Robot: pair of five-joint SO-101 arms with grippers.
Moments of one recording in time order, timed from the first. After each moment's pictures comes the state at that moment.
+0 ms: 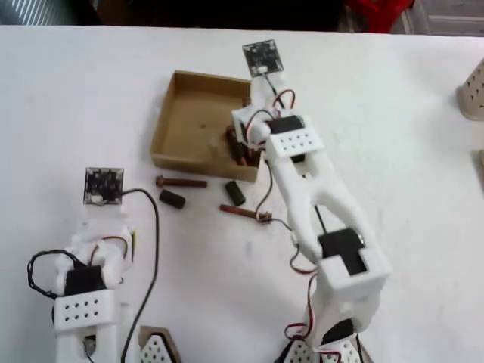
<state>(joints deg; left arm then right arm) -17.5 -72.5 88.5 46.4 -7.4 -19.3 18.1 2.5 36.4 2.1</state>
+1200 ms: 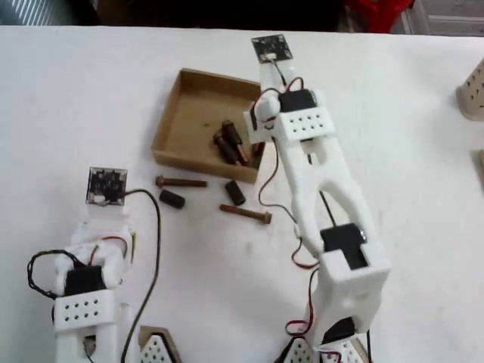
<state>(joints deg) -17.5 -72.5 88.5 46.4 -9.9 -16.4 15.3 -13.6 71.3 2.7</state>
